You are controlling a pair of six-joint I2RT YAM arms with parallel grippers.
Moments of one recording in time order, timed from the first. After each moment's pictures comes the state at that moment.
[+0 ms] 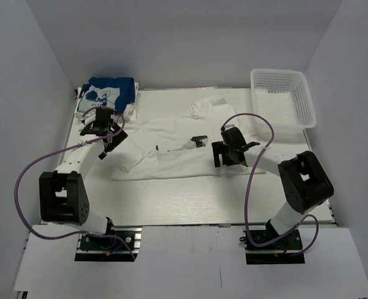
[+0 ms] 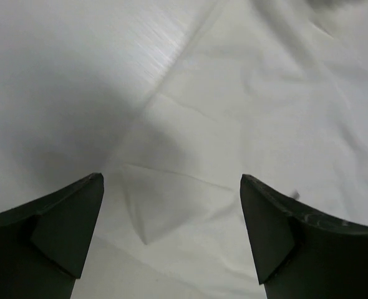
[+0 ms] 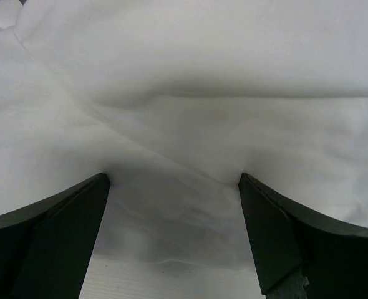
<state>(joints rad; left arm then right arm) -0.06 1.51 1.08 -0.60 -0.38 -0.81 0.51 1.64 0.87 -0.22 0.16 0.23</state>
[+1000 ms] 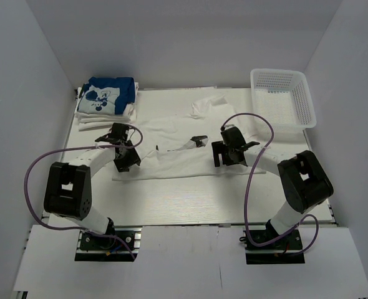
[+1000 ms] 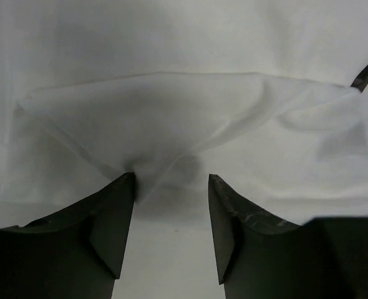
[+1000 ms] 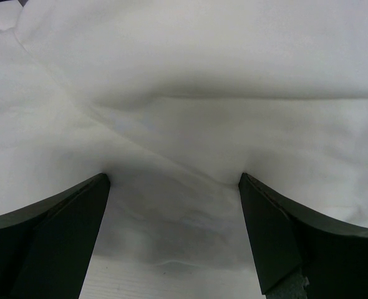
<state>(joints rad) -0.18 1.54 0.88 -0.53 -0.04 -0.63 0.51 1.65 0.87 -0.22 0.16 0.23</state>
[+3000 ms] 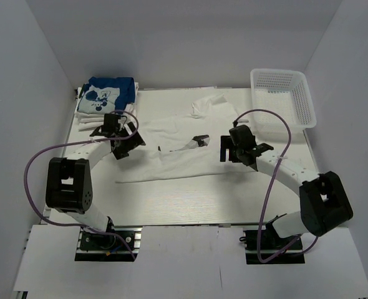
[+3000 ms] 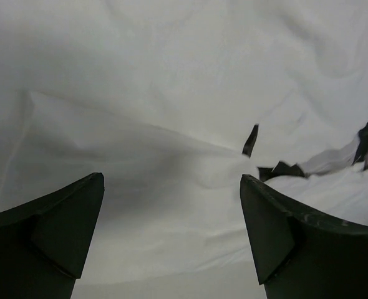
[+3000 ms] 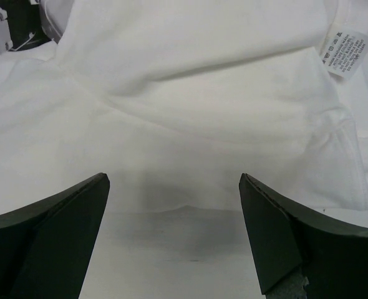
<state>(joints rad) -0.09 1.60 1.01 -0.34 0.10 -0.62 0.51 1.41 0.84 -0.32 0.24 0.34</state>
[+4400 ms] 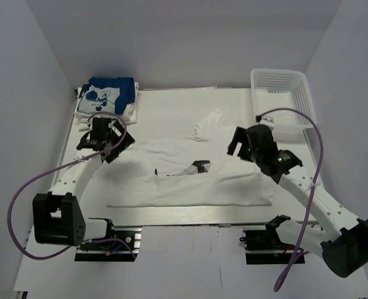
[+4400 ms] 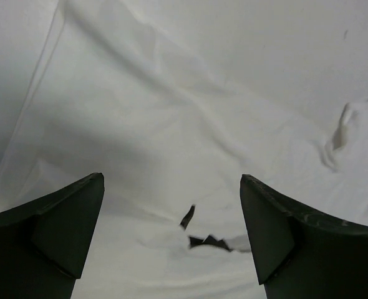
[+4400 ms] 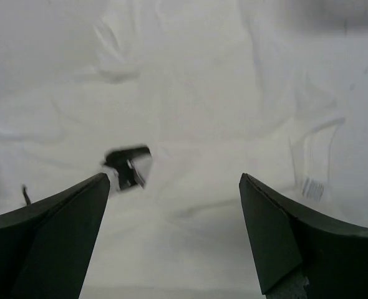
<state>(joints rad) -0.09 1.28 0.88 -0.48 -0.03 -0.74 0.53 1.04 0.87 -0.56 0.27 0.61</state>
